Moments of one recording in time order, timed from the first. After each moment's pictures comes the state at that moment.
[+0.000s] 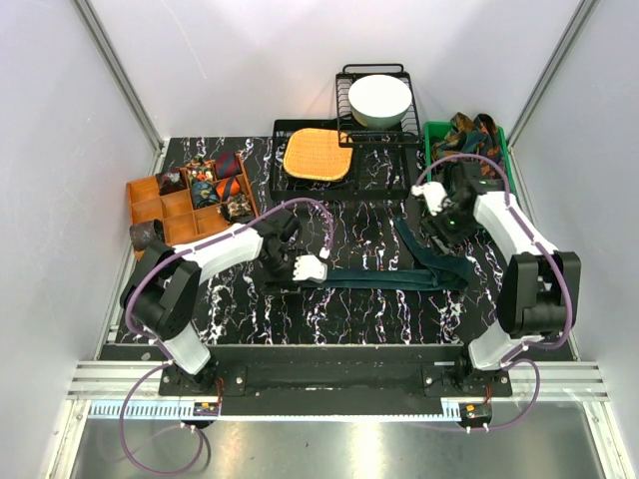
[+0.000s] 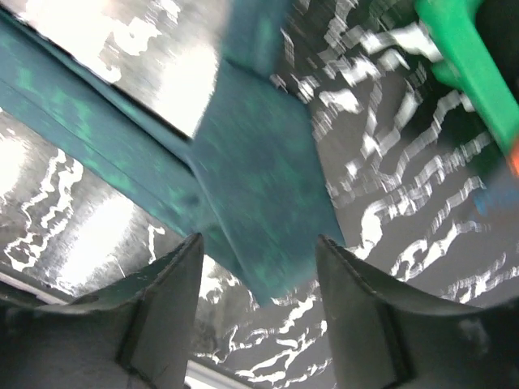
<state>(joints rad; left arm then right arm) -0.58 1.66 1.03 -0.80 0.28 1.06 0.02 1.60 1.25 -0.94 -0.19 -0.65</state>
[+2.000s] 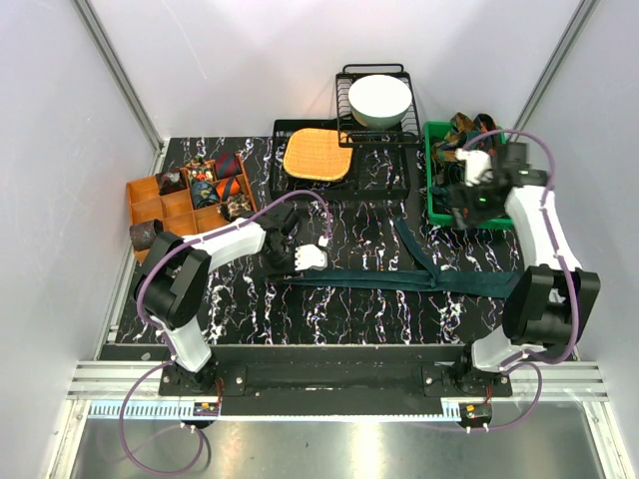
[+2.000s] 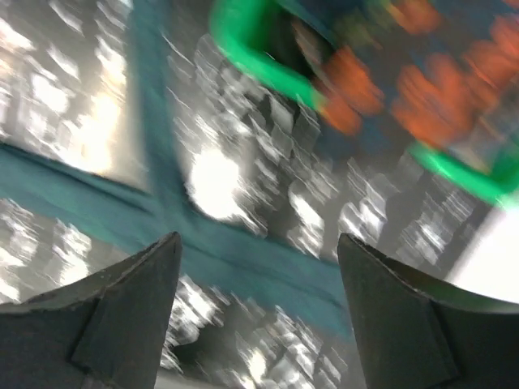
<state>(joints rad) -0.54 1.75 1.07 -0.72 0.21 0.97 -0.16 1.55 1.40 -0.93 -0.22 -0.49</state>
